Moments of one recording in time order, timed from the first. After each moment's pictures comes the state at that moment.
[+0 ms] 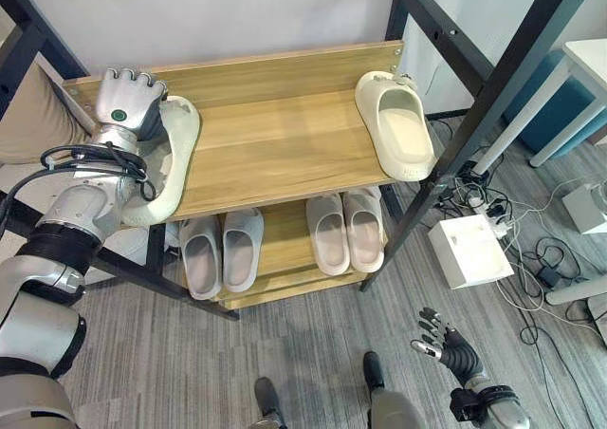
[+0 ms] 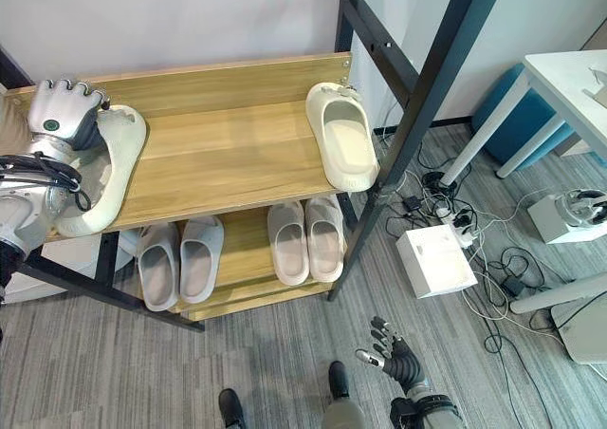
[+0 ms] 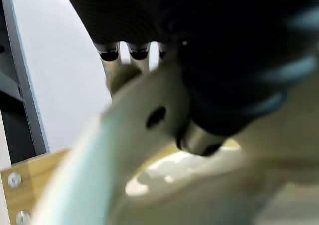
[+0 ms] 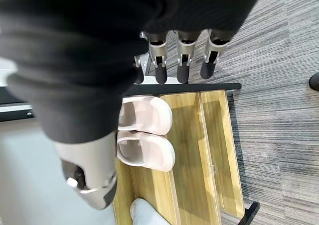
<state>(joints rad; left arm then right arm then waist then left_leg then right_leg) -0.88 1.00 -0.55 0.63 0.80 0.06 0.43 0.33 -0.42 0.22 0.23 0.46 -0.18 0.09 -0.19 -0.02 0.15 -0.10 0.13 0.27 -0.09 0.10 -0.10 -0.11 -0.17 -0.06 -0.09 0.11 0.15</state>
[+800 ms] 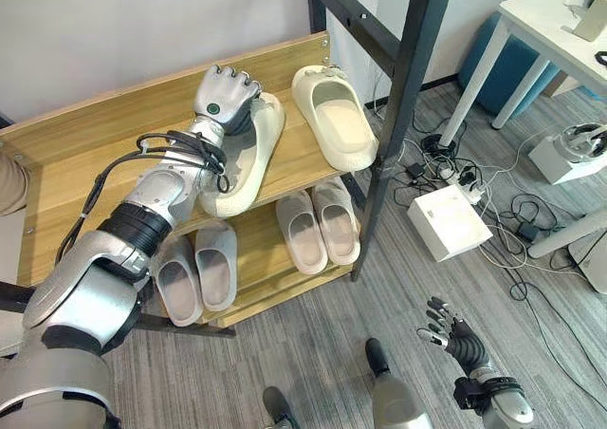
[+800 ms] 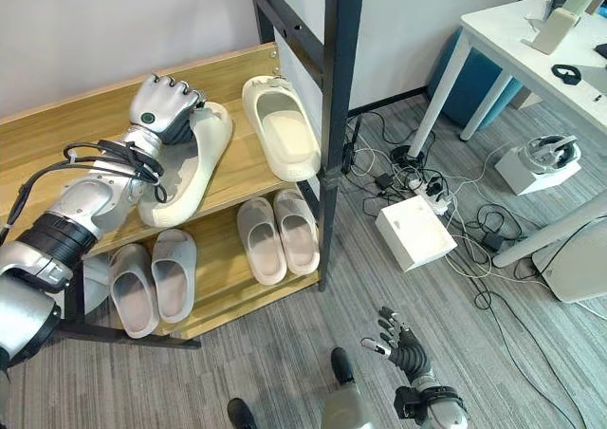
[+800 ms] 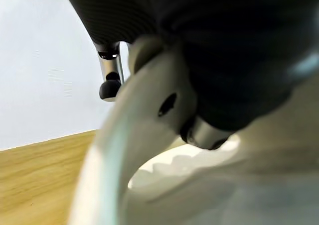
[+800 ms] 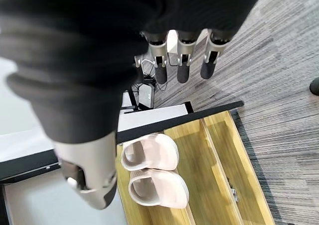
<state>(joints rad) -1.08 0.76 -0.72 0.66 0.84 0.04 0.38 0.31 -0.42 0.19 0.23 0.47 -0.19 0.07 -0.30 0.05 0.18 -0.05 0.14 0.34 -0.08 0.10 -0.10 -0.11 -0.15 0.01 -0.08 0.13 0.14</state>
